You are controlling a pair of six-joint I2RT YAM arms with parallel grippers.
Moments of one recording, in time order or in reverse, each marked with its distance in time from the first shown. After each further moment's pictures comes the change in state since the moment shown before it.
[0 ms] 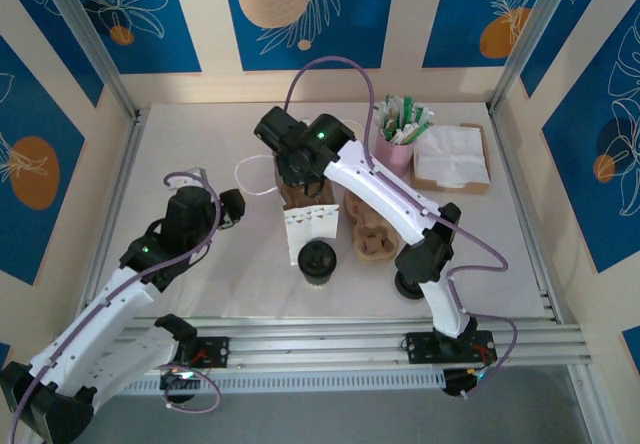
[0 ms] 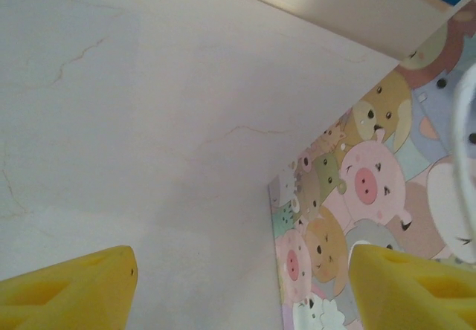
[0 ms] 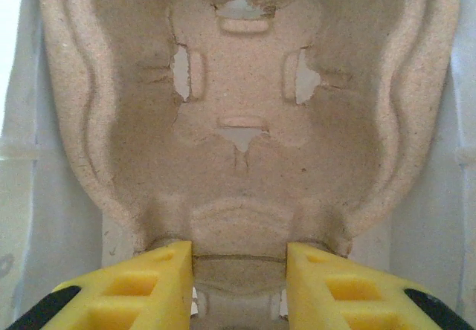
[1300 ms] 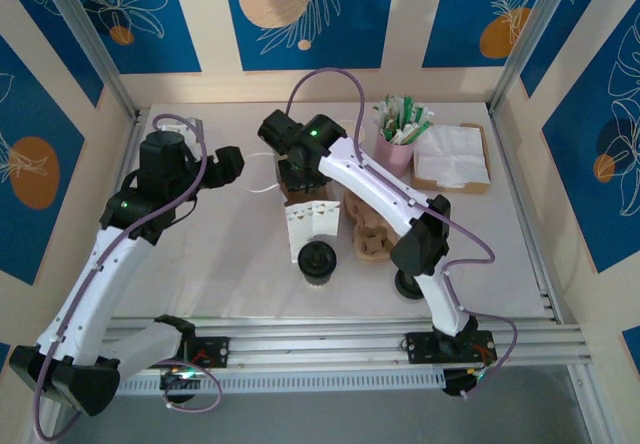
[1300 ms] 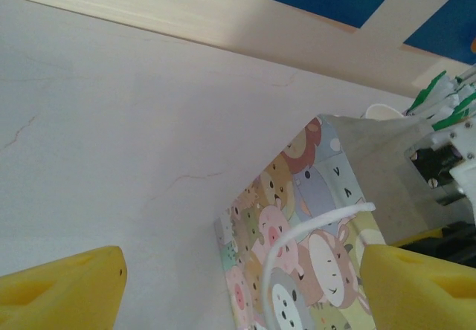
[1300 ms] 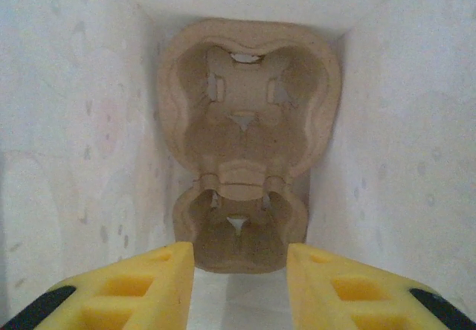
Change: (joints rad) left arm 0.203 0.224 0.400 -0.117 0.345 0.203; right arm -0.047 0.056 -0.058 0.024 -0.101 -0.040
